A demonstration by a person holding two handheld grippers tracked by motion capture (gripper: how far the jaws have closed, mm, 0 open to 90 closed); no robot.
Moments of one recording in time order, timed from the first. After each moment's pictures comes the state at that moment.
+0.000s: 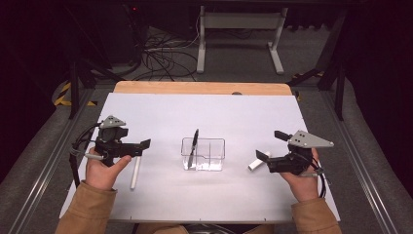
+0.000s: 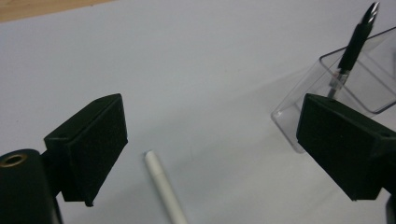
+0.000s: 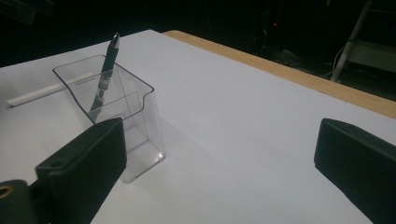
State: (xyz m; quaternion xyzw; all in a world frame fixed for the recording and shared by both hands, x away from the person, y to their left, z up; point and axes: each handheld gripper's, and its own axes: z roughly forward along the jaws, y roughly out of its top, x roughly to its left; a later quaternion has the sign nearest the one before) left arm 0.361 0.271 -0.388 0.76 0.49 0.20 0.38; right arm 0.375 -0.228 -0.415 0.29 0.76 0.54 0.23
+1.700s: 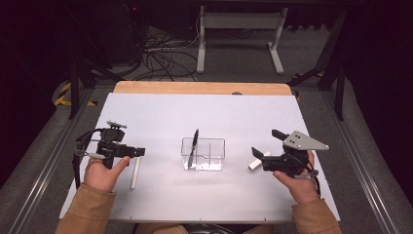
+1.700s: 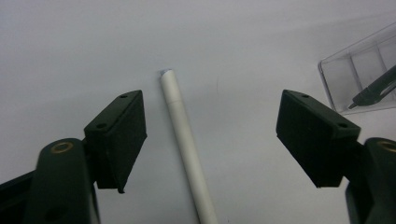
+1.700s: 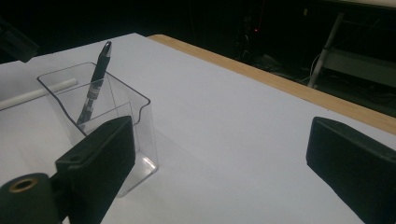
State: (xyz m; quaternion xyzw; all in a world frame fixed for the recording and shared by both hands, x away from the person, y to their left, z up) left arm 0.379 0.281 -0.414 0.74 0.61 0.09 0.27; right arm 0.367 -0.211 -0.409 0.30 0.75 0.53 0.27
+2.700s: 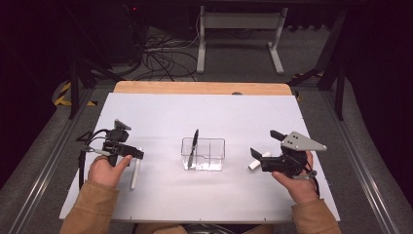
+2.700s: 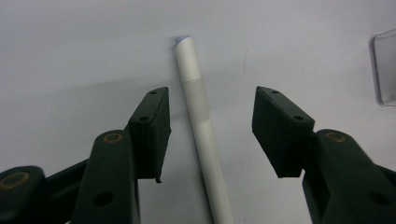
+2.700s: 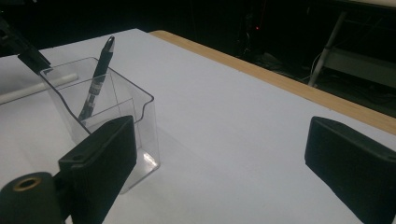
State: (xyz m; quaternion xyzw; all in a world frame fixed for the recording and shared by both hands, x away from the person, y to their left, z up) left arm 0.403 0.283 -0.438 0.74 0.64 0.03 0.21; right arm 0.365 -0.208 -0.409 0.30 0.76 0.52 0.27
